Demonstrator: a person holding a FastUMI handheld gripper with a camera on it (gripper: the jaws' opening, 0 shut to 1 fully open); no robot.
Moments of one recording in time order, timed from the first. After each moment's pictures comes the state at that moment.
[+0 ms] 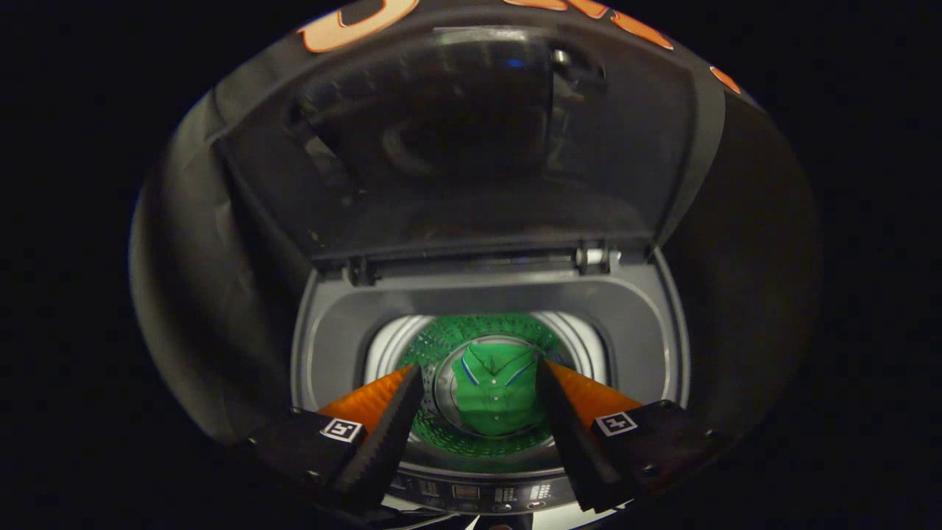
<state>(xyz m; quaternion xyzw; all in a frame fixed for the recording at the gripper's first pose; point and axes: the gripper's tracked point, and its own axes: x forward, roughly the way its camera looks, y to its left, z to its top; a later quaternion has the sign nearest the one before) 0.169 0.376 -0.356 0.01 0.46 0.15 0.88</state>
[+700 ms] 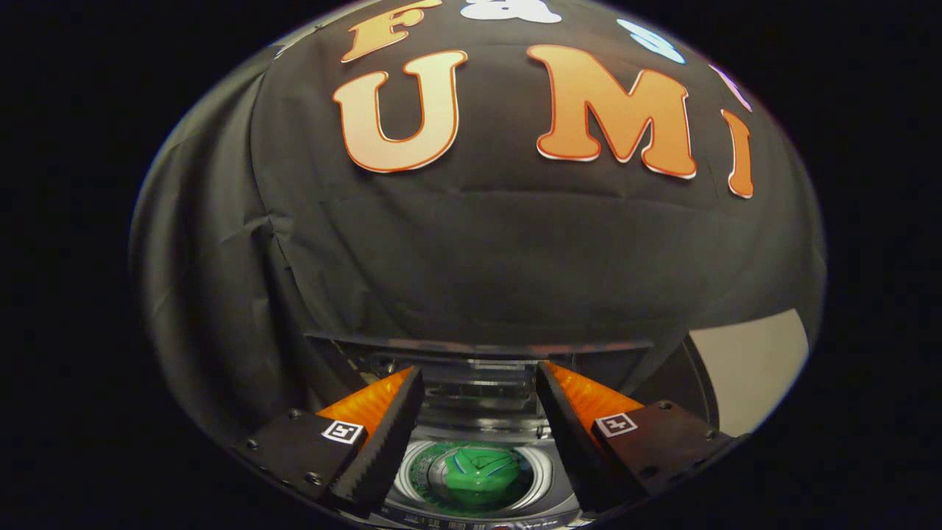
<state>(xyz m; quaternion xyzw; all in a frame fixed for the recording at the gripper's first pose) 0.278 0.397 -0.154 -0.02 0.26 0.17 0.95</state>
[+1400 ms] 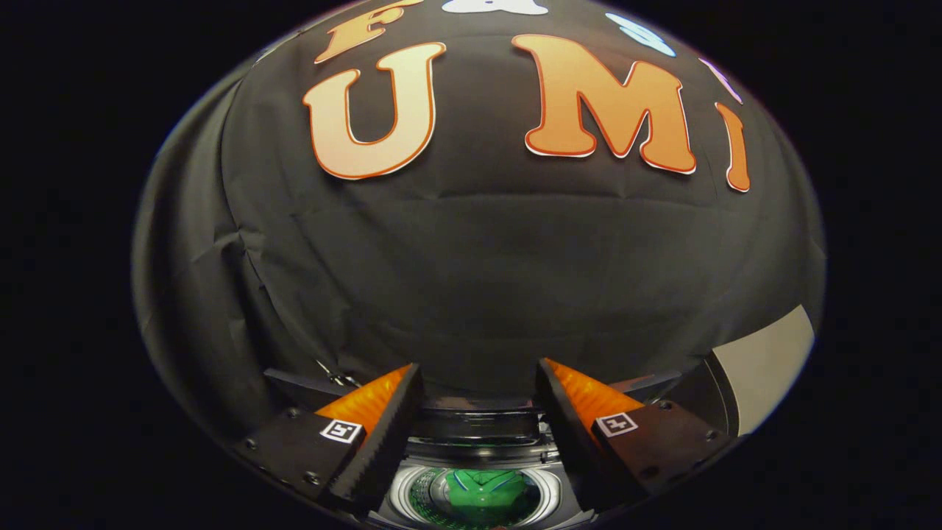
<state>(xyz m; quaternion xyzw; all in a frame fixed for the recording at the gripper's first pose) 0.330 0.402 -0.167 0.00 0.25 0.14 0.96</state>
